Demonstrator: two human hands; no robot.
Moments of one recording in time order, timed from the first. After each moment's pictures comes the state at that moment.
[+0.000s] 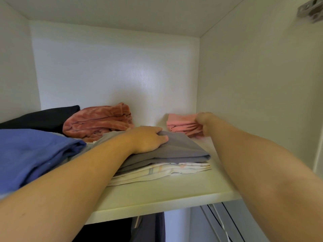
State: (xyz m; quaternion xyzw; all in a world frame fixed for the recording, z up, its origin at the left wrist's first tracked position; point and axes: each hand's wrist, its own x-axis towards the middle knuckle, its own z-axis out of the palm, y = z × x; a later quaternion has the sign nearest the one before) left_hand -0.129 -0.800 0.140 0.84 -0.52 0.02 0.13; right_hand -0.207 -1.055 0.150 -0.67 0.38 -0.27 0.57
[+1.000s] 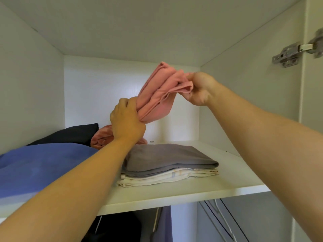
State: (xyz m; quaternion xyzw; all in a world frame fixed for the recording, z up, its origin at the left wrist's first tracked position) left_hand -0.085 -0.727 0.178 0.71 -0.37 0.44 0.42; right_hand -0.244 -0.875 0.307 -0.56 0.09 -0.37 0.74
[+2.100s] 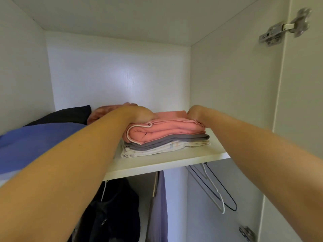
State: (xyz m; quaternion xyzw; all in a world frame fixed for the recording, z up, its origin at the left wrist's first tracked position) left_hand -0.128 -0.704 0.193 0.87 -0.48 0.02 0.12; right_hand -0.265 -0.876 0.183 -0.90 0.43 -0.11 0.03
